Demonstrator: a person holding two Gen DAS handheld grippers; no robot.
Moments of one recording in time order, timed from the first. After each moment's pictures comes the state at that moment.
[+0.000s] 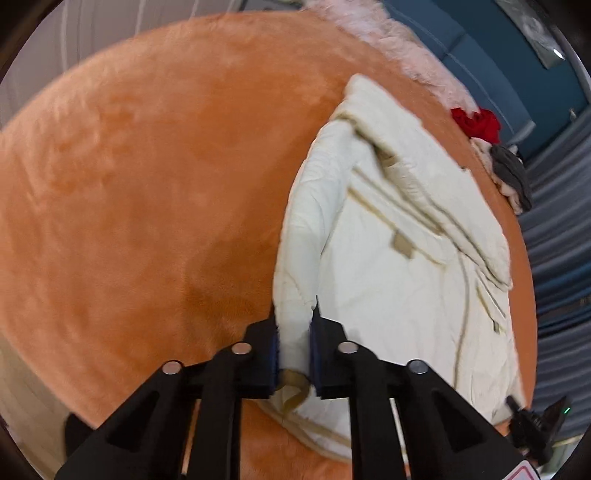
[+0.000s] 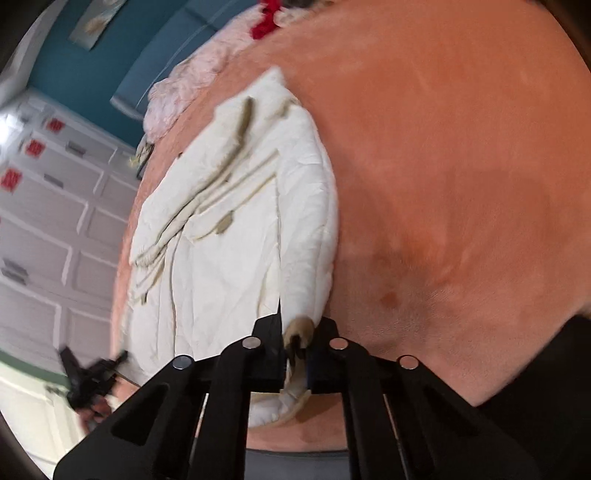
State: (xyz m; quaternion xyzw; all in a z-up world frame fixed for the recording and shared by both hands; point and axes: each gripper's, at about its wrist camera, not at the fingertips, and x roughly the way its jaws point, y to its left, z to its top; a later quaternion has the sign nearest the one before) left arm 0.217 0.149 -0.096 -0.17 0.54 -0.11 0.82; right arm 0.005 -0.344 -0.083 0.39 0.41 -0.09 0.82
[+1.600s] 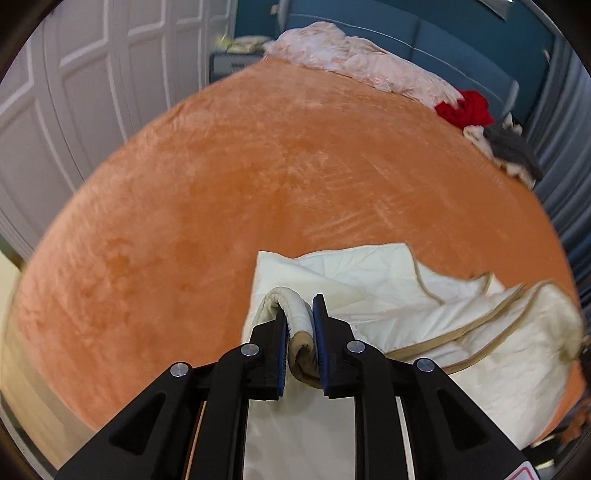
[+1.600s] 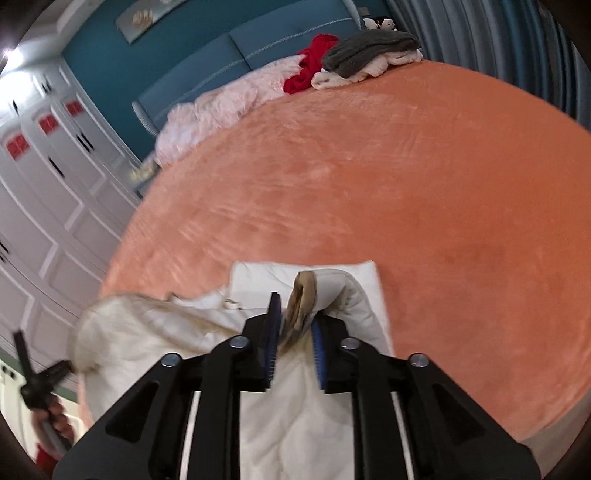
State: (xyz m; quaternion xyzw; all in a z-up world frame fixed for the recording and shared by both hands) left arm 0.263 0.096 -0.020 -0.06 0.48 -0.09 0.87; right arm 0.086 -0.372 -0.008 0.30 0.34 -0.12 0.88
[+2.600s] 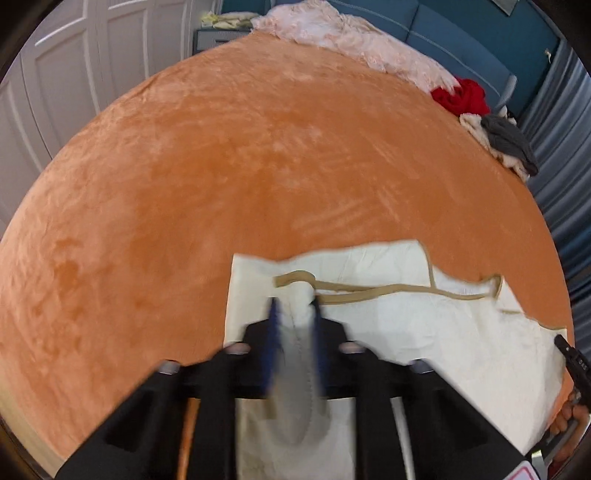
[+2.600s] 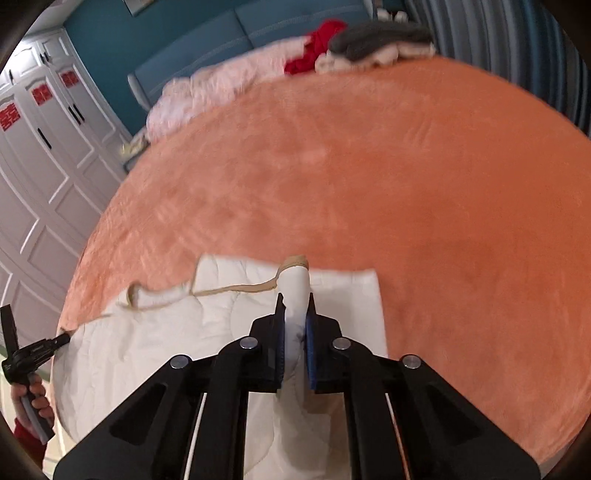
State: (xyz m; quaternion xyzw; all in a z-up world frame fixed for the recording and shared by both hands) left arm 0.315 0.089 -0.067 -0.06 0.50 -0.12 0.85; right arm 0.134 -0.380 -0.045 0.25 0.37 -0.13 0.89
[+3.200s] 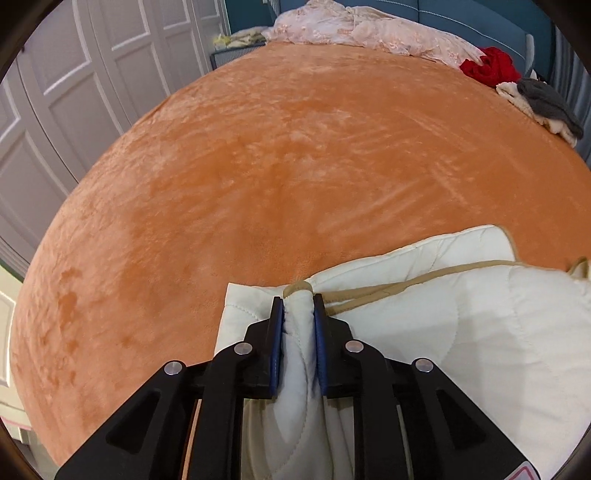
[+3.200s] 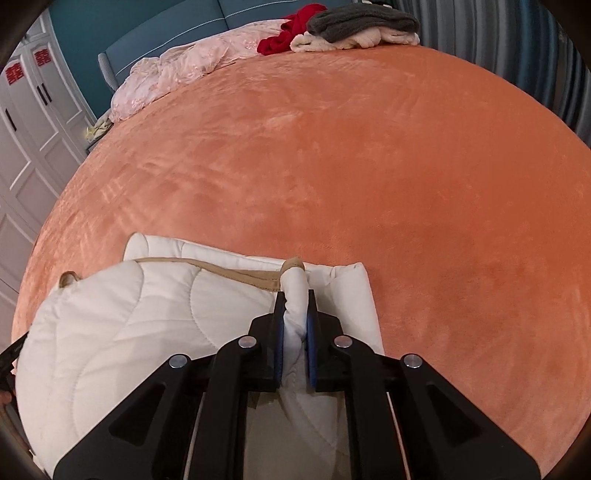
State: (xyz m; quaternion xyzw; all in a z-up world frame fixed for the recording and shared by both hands) left arm 0.341 0.043 -0.134 0.06 0.48 -0.02 0.88; right arm 0.172 -0.379 -0.117 0.21 0.42 -0.18 0.86
